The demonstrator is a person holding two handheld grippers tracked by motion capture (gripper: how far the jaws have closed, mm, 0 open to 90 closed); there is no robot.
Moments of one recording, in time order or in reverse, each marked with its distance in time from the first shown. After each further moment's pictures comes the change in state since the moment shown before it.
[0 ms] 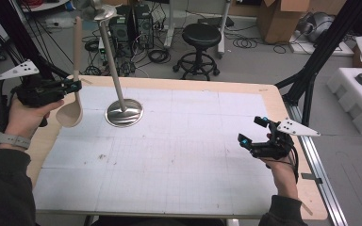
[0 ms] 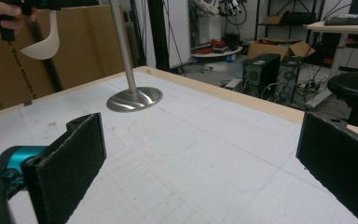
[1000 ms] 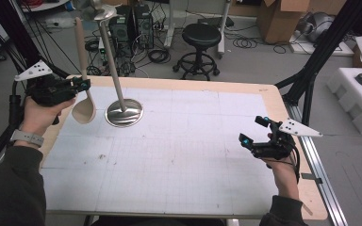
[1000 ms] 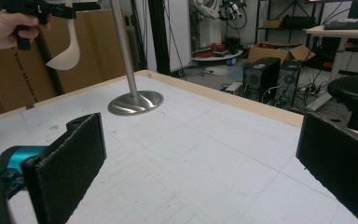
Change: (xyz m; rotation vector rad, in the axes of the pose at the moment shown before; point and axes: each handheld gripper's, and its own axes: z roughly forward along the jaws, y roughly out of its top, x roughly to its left) left arm -0.006 -0.005 0.020 -0.035 0.060 0.030; right arm 0.001 0.002 -0.003 -0.015 0.003 0.002
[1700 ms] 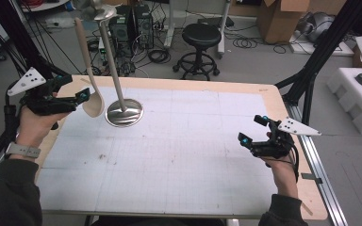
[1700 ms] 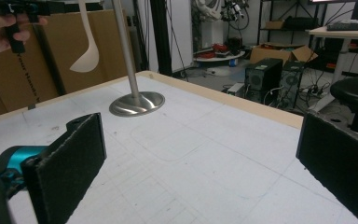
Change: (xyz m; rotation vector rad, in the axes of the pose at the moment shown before) left arm -0.020 -0.008 -0.019 -0.087 0.054 0.057; right arm -0.001 0.001 0.003 -0.004 0.009 -0.003
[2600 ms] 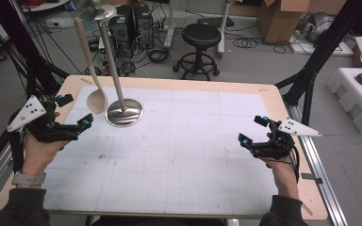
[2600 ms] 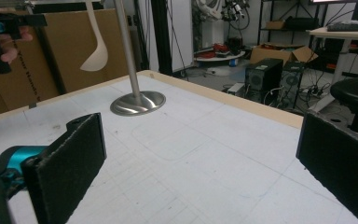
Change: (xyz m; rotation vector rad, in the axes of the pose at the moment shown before) left arm -0.041 -0.044 -0.028 -0.122 -0.071 0.019; right arm 0.002 0.000 -0.002 0.003 0.000 -0.006
